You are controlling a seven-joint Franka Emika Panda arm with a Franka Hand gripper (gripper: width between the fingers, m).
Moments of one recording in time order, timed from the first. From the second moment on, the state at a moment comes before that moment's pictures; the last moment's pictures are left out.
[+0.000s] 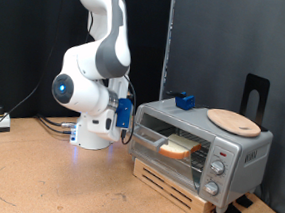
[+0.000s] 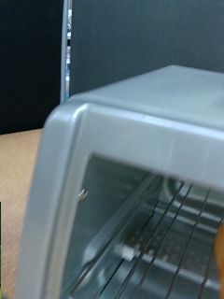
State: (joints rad) arm -0.89 -0.08 0.54 -2.49 0.62 1.39 -0.62
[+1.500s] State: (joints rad) arm -0.93 -0.15 0.56 -2.50 0.70 1.49 -0.43
